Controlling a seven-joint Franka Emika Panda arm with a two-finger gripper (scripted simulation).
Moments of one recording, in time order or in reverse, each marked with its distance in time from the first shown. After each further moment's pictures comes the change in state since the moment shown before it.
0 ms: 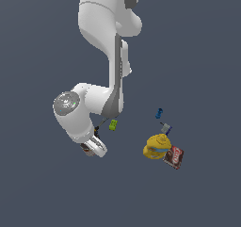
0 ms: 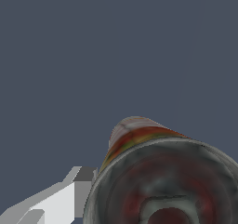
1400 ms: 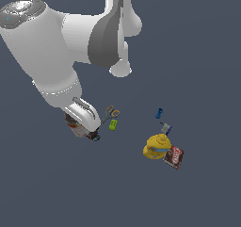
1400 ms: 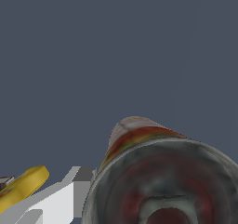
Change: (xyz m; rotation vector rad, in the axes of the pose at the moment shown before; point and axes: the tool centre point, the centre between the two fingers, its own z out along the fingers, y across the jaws) arm -0.008 0.007 -0.189 -0.002 -0.002 0.001
